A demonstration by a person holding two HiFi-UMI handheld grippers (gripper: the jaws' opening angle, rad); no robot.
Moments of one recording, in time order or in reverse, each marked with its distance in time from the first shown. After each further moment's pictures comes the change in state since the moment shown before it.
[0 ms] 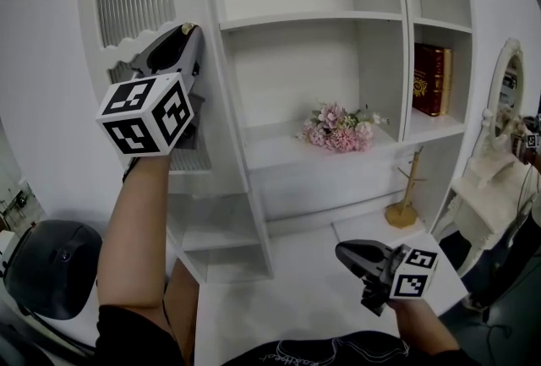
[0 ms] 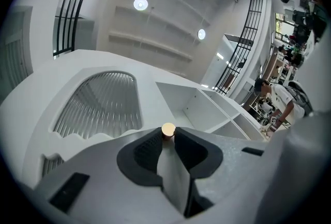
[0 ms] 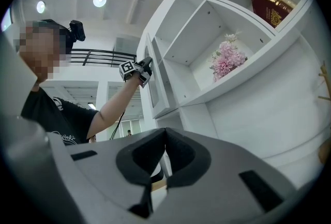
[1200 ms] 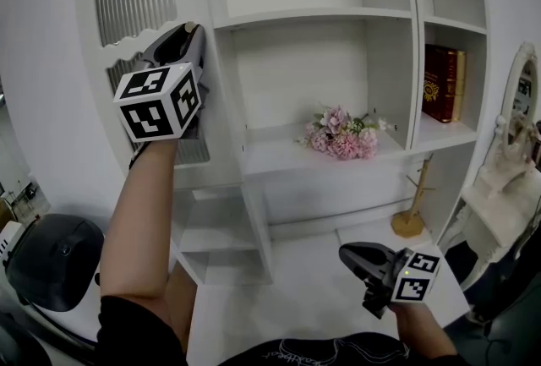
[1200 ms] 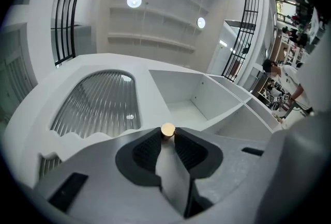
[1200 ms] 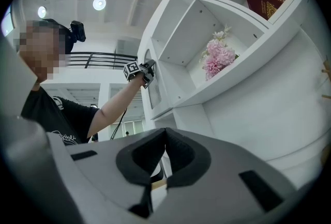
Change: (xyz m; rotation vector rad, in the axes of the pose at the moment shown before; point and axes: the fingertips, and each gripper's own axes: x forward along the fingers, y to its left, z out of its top) left arm 0.039 0.010 -0.035 0.088 0.069 0.102; right arm -0.005 -0.040 0.004 0.013 -0.007 0.036
